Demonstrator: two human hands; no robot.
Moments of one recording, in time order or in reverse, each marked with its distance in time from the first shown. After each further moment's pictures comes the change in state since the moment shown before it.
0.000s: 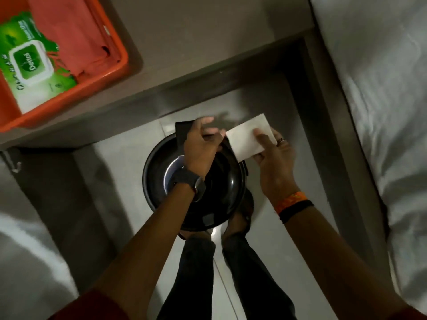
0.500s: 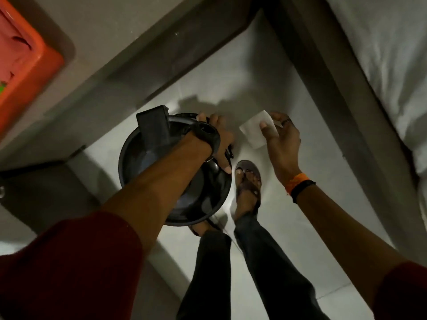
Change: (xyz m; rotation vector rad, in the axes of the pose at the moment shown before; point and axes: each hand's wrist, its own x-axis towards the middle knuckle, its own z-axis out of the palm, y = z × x) left_hand 0.047 -0.034 0.071 1.904 -1.002 0.217; right_hand 0.055 0.070 -0.095 -0.475 0.187 -0.216
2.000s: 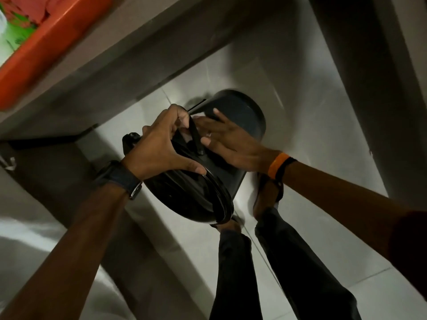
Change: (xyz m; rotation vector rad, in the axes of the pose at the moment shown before) left_hand -0.131 -0.118 0.148 -1.091 0.686 0.044; right_hand -0.050 0.011 0.153 -0.728 -1.024 -0.914
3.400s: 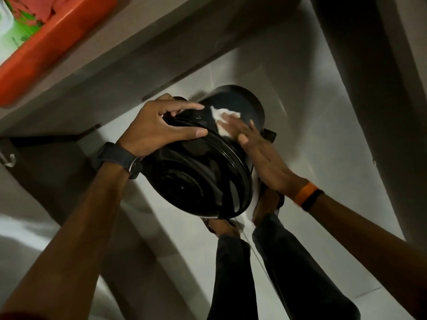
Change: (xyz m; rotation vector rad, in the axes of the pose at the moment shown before) left_hand 0.024 0.003 -0.012 -0.105 0.114 0.063; right_hand -0.060 -0.014 -0.009 0.514 0.263 0.278
